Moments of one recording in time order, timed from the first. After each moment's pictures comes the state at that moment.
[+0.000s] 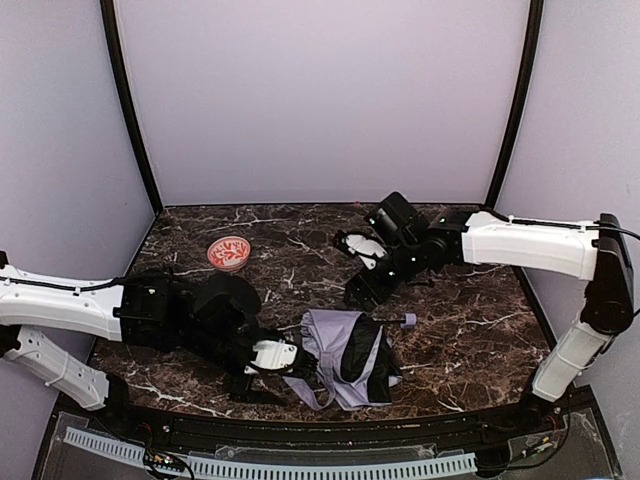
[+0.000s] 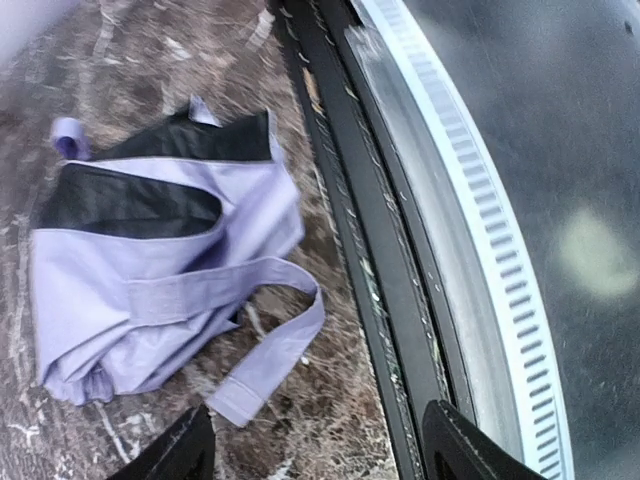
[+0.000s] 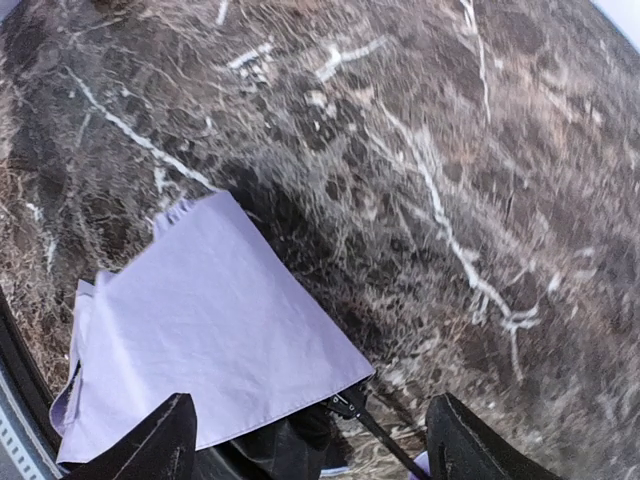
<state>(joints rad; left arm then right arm) -1.28 1.30 0.92 -0.57 0.19 0.49 0.89 1.63 1.25 -0.62 -0.05 0.05</state>
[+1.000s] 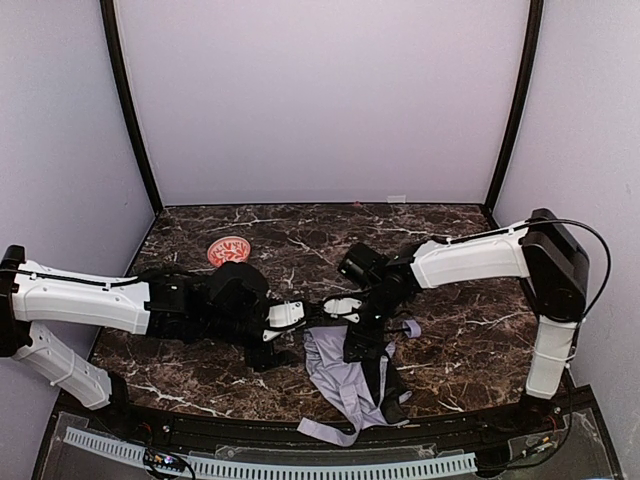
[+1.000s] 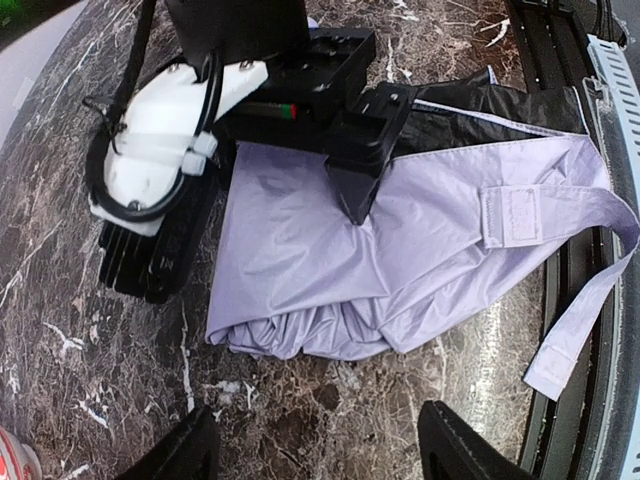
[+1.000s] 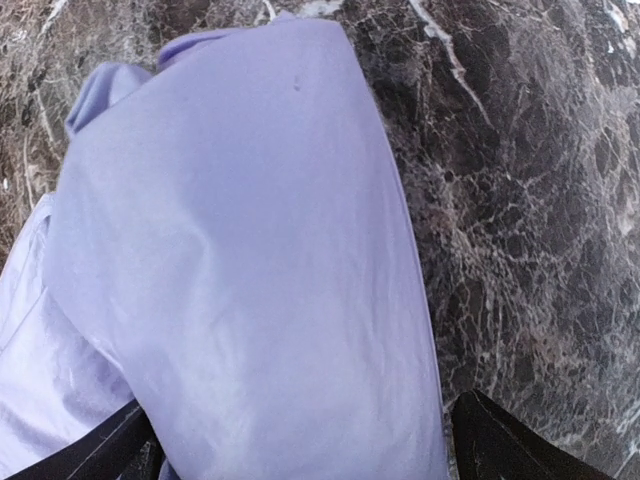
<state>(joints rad) -1.12 1.37 0.85 -0.30 0.02 0.30 0.93 1.88 1.24 -0.63 -0.21 -0.43</state>
